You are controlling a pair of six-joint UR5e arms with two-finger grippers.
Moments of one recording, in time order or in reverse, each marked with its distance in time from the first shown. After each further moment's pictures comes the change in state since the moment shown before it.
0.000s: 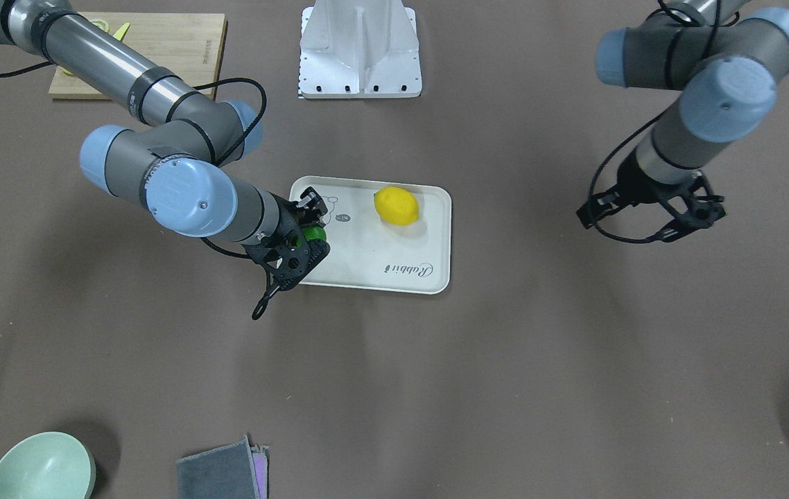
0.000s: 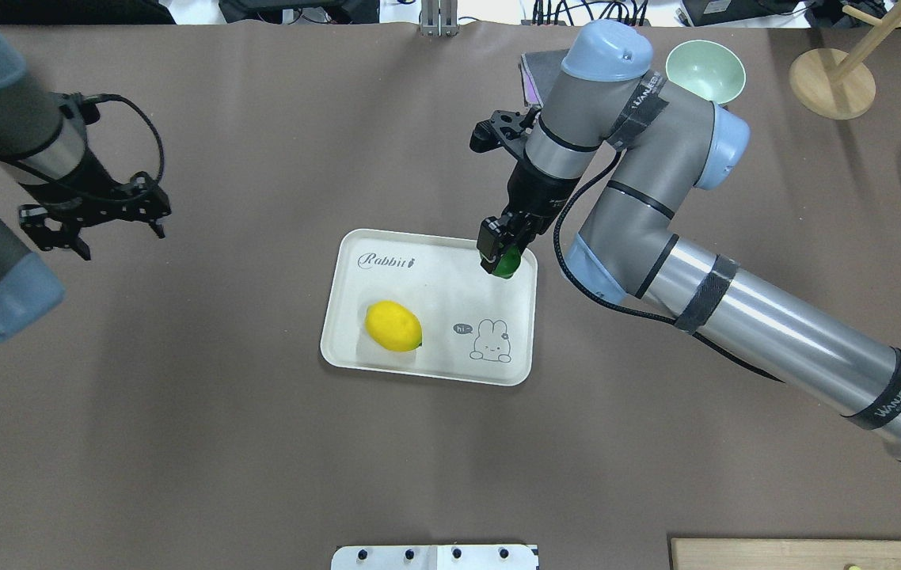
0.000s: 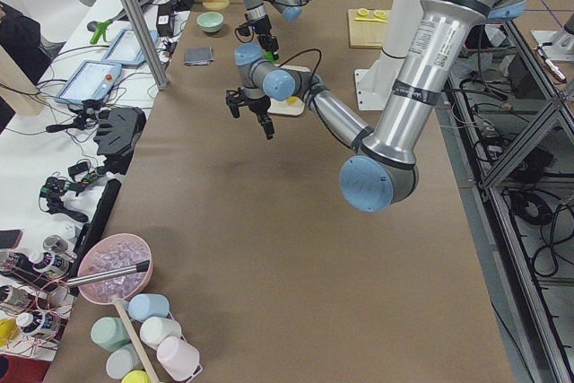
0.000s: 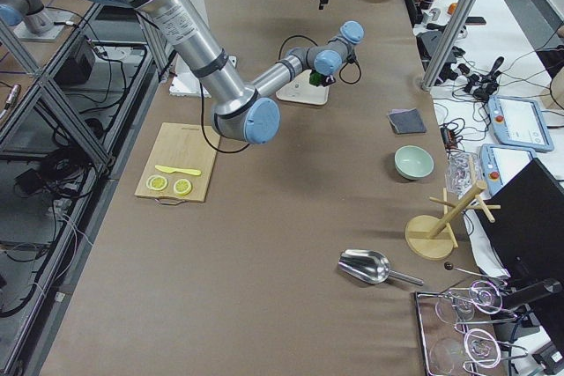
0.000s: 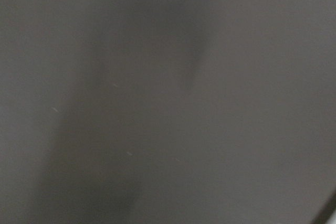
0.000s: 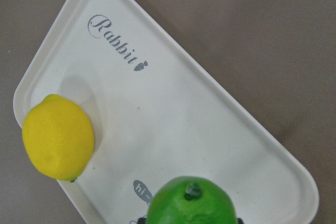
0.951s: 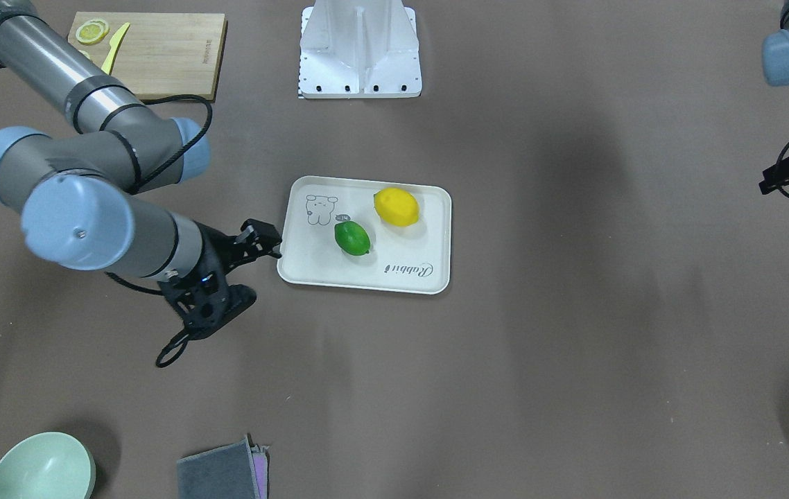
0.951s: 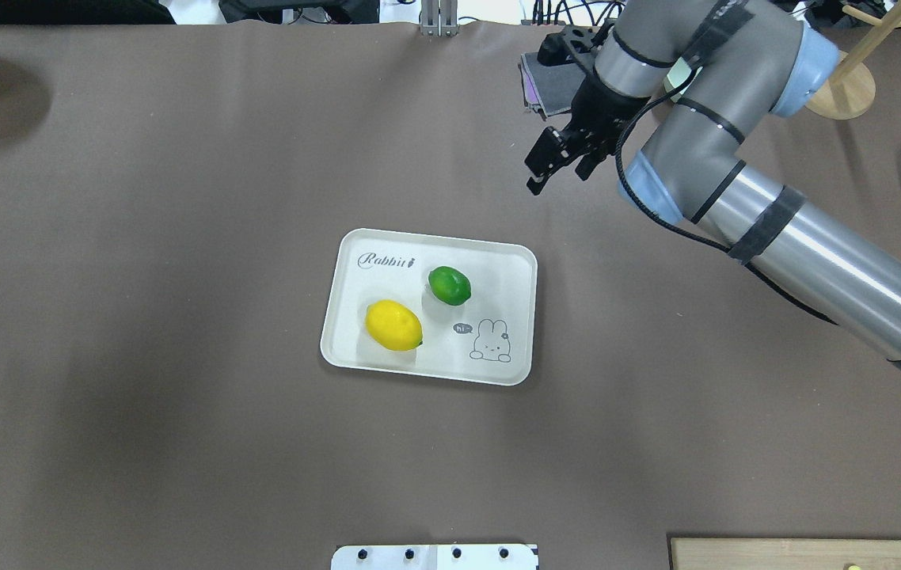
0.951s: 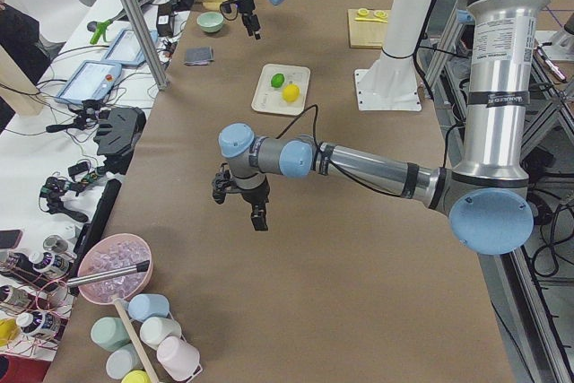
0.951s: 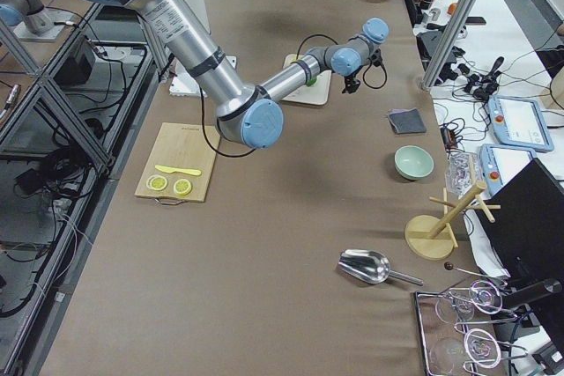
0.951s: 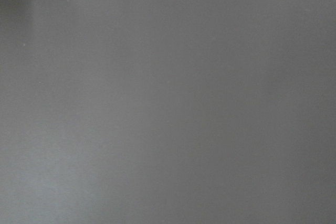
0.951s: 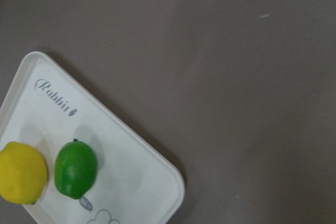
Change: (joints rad) left arm -0.338 0.303 0.057 -0.011 -0.061 0.781; right arm 0.205 -0.032 0.003 -0.089 0.051 -0.004
